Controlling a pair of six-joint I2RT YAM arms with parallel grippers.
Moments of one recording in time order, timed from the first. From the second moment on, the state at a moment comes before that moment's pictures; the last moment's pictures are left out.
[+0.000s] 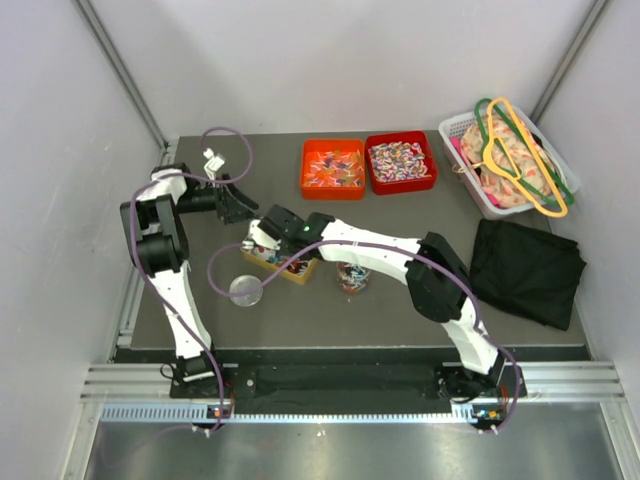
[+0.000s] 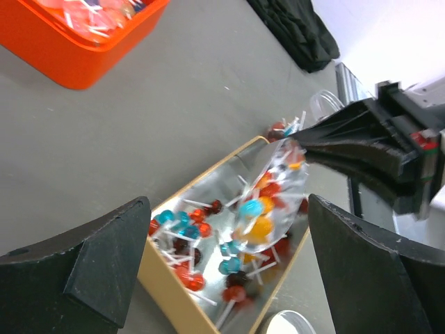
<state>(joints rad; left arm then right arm) 0.22 2.24 1.72 -1.34 1.47 1.21 1.06 2.16 1.86 -0.72 0.39 -0.54</state>
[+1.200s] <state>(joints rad) 0.08 1.89 1.30 -0.12 0.85 -0.01 0.86 1.45 1.29 -0.96 0.35 -0.81</state>
